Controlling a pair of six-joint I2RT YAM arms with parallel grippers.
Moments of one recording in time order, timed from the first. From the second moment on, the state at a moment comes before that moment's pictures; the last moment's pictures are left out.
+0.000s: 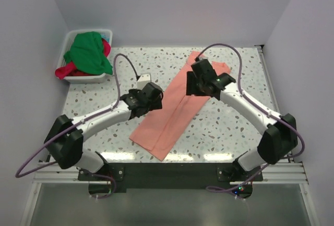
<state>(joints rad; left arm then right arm) -0.80 1.42 0.98 -0.51 -0.55 -0.76 0.58 1.56 1.36 -0.71 0.25 0.49</state>
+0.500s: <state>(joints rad) -0.64 2.02 1.56 -0.34 -0.27 -0.50 0.71 1.22 0.94 -0.68 0.25 0.60</state>
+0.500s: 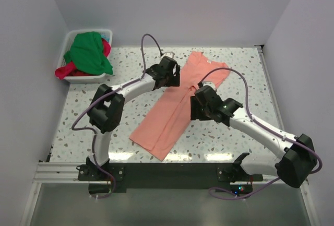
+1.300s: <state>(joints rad) -0.63 2.40 2.10 -0.45 -0.02 -0.20 1.04 1.59 1.00 -0.44 0.27 0.57</state>
